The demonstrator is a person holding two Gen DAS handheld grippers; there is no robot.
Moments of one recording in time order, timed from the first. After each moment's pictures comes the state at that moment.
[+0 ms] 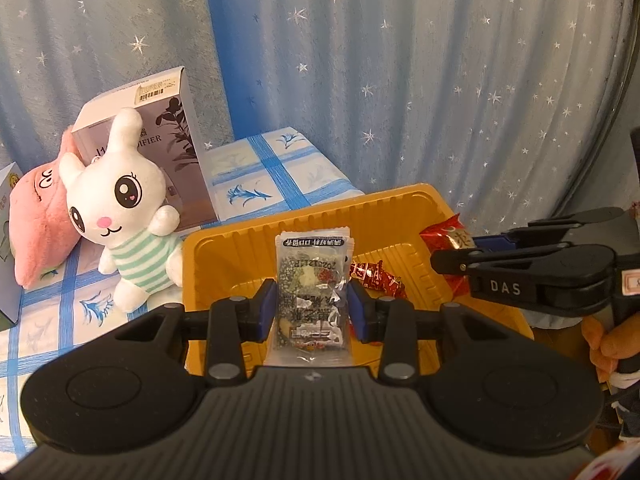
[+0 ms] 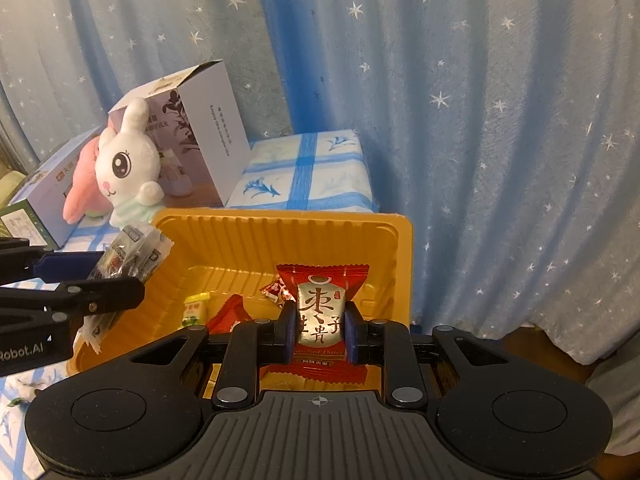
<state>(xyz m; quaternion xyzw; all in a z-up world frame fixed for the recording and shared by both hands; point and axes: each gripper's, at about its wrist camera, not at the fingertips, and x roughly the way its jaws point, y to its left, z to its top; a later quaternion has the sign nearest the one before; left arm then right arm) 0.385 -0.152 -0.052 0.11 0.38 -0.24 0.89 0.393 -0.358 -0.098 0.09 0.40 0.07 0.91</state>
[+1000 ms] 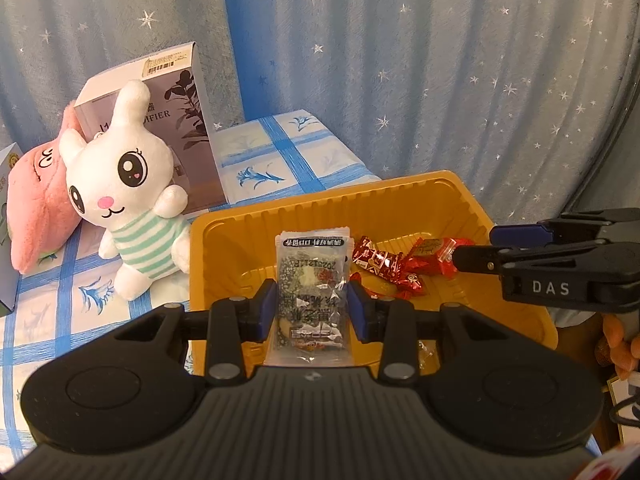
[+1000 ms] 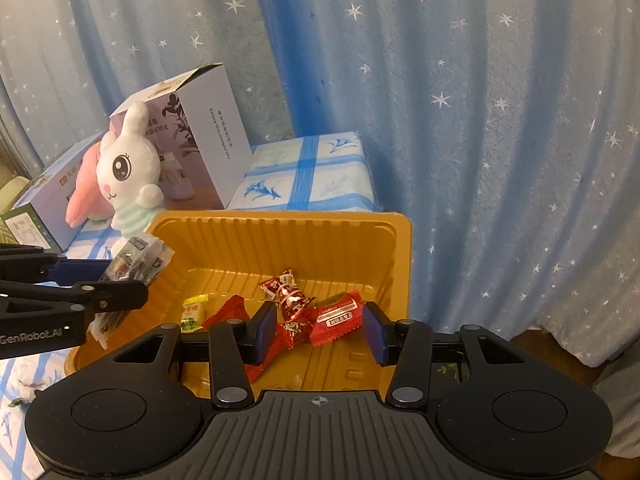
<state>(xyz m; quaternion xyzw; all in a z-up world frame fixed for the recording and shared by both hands) 0.403 -0.147 -0.068 0.10 0.40 -0.23 0.88 0.391 -0.362 -0.104 0.10 0.39 0.08 0.91</state>
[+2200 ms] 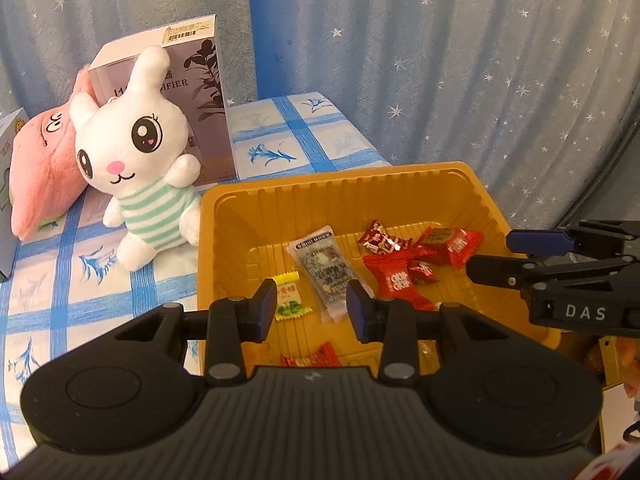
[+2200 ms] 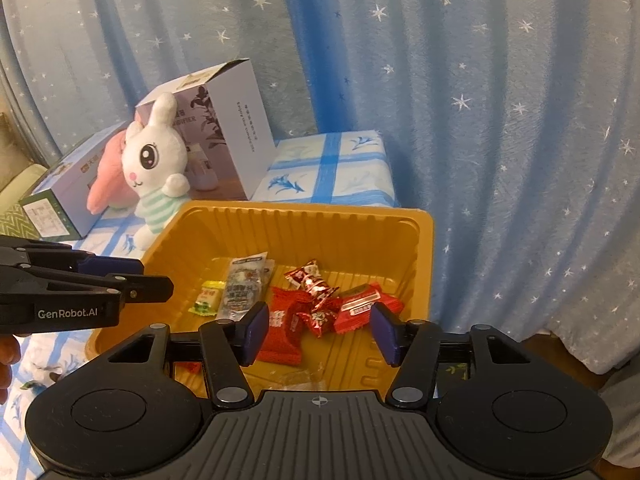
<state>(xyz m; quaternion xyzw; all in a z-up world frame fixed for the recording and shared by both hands) 0.402 -0.131 -0.073 0.07 0.43 -0.21 0.88 0.378 -0.352 -0.096 0.09 0.39 0.11 0.91</state>
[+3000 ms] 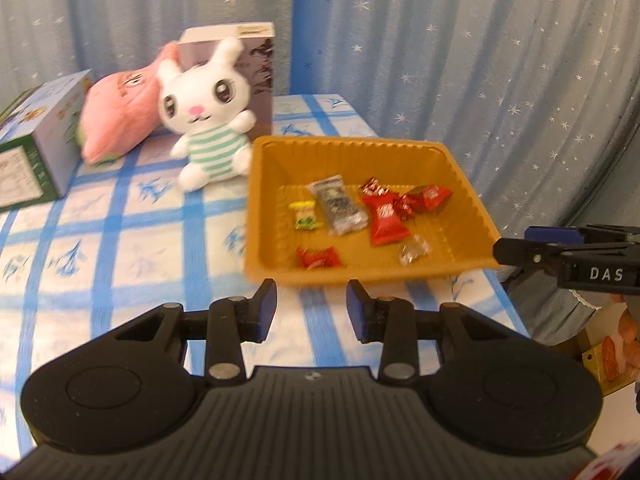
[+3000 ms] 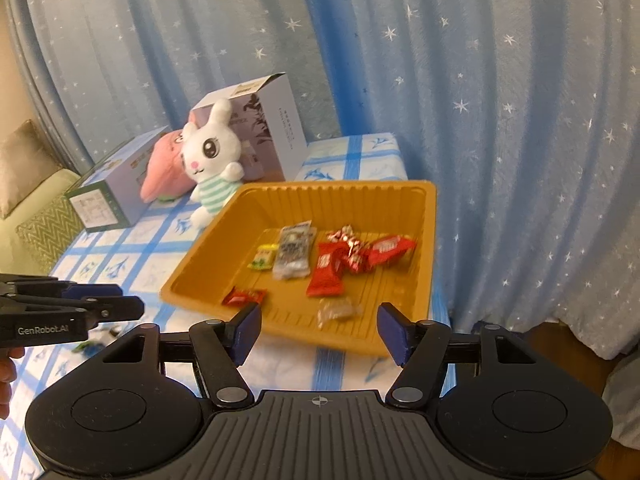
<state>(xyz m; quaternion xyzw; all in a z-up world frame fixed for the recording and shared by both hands) 0.276 -0.063 -0.047 0.02 0.41 -0.18 0.89 0.272 -0.342 -0.064 0.11 0.37 0.13 0.91</state>
